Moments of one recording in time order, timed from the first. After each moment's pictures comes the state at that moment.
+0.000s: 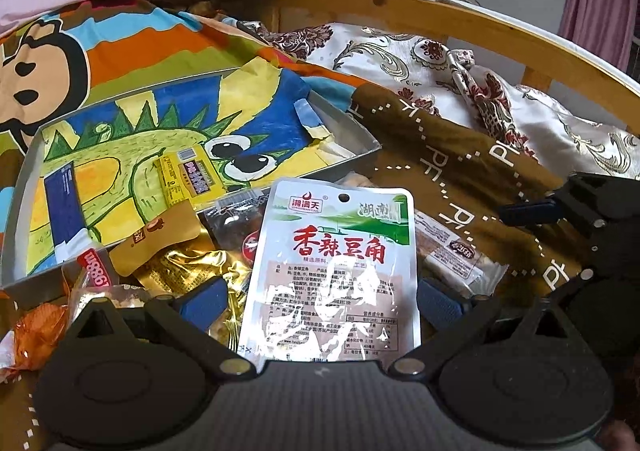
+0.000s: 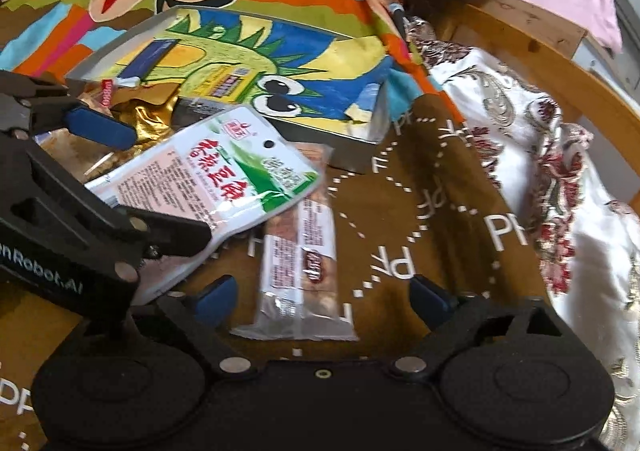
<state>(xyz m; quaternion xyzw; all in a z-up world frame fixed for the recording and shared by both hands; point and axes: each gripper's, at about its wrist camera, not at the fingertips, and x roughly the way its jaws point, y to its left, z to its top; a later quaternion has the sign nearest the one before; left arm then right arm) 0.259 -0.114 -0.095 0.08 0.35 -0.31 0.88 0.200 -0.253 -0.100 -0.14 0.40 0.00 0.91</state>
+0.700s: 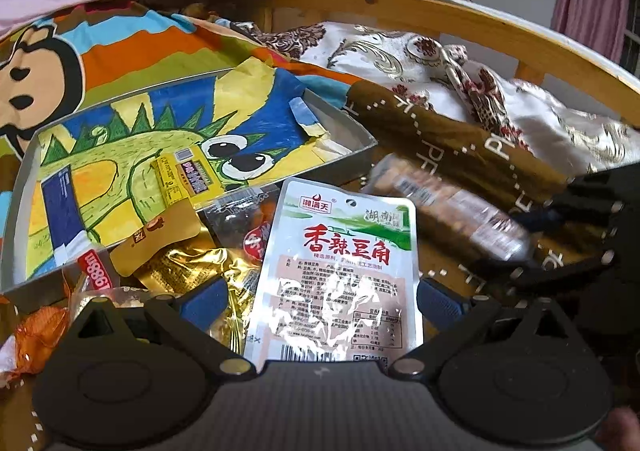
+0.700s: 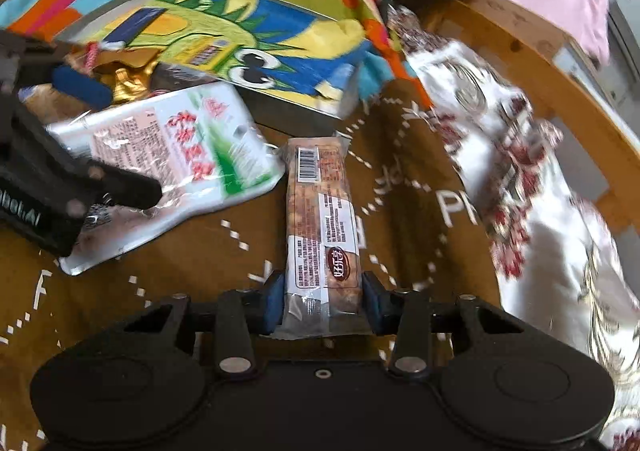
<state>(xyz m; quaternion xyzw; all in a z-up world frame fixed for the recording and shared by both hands) 0.257 -0.113 -0.097 0.09 0.34 -0.32 0.88 0.185 -0.268 -0.096 -0.18 0.42 -0.03 0.89</state>
